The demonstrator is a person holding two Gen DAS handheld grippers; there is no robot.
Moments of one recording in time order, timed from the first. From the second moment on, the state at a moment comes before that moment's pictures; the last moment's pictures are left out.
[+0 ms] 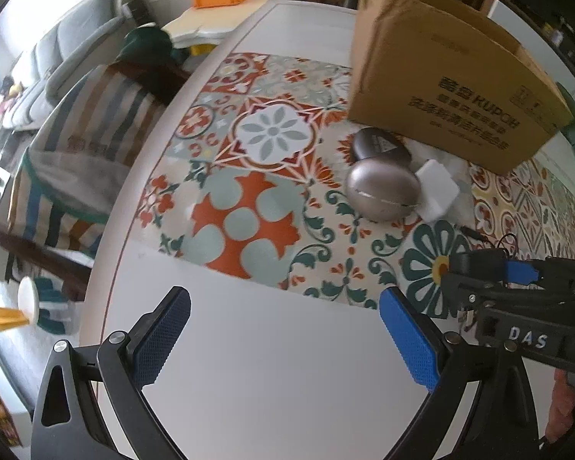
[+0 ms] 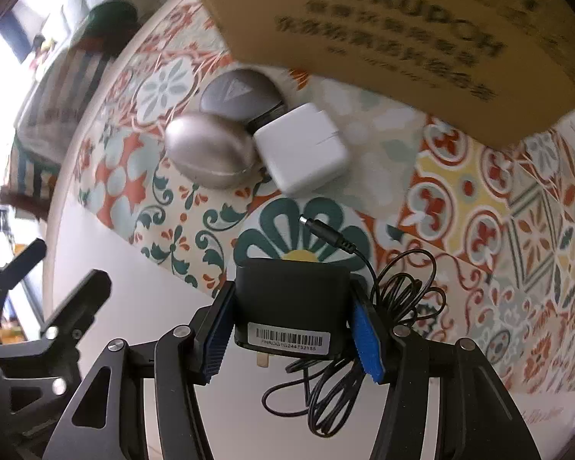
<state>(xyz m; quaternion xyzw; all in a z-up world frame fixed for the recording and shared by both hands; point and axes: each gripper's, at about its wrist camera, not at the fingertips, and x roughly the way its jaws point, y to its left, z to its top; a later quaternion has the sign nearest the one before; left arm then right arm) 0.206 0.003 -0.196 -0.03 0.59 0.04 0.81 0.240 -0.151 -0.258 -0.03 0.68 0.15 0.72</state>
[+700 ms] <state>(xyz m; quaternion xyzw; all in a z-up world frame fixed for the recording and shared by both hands) 0.248 -0.038 -0.206 0.03 0.56 -0.05 0.83 0.239 -0.213 -0.223 0.07 0.65 0.06 0.75</state>
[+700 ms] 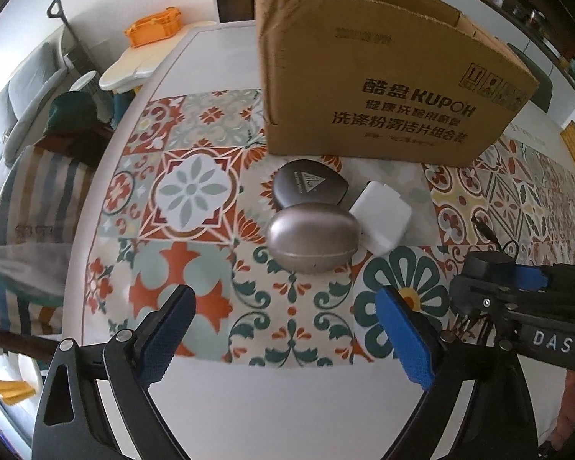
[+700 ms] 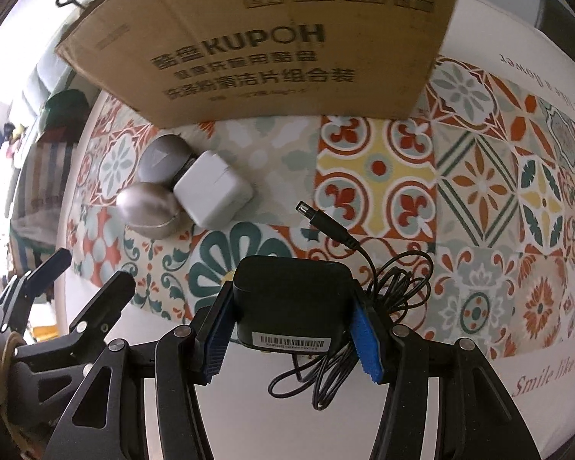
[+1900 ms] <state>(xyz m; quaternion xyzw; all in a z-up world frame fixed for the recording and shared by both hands) 0.300 -0.056 -0.246 0.03 0.58 -0.08 0.81 0.262 -0.202 -0.244 0.07 0.65 0.05 0.75</state>
